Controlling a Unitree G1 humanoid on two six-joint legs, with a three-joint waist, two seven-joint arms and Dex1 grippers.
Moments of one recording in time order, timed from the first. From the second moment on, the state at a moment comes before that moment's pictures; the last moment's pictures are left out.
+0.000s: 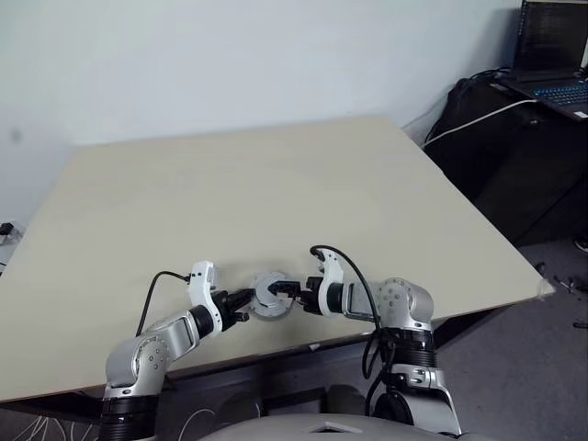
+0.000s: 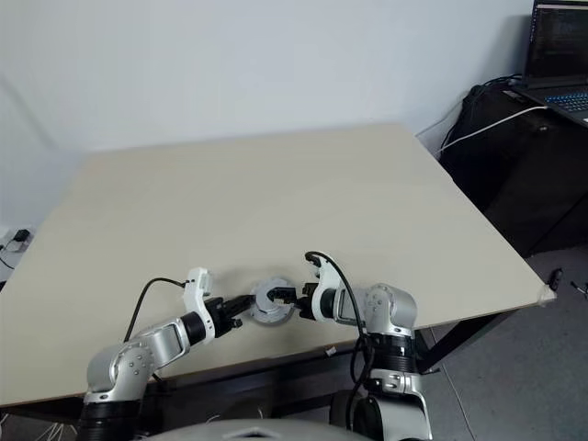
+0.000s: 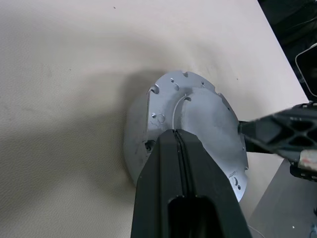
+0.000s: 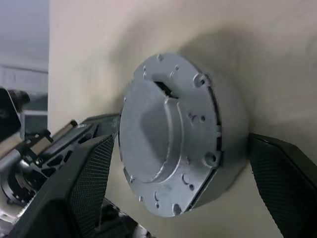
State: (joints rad) left arm 0.07 0.20 0.11 -0.19 -0.61 0.97 -0.41; right arm -0.32 0.12 -0.19 0.05 0.50 1.44 0.27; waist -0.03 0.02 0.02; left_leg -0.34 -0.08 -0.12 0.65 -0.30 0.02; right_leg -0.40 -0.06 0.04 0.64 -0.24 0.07
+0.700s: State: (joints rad) left arm 0.06 0.21 0.12 -0.19 -0.60 0.96 -0.41; right arm -0.30 0.12 -0.27 0.14 0.59 1.55 0.33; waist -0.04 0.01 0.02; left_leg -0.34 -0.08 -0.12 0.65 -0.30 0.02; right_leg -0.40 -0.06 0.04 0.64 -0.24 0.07
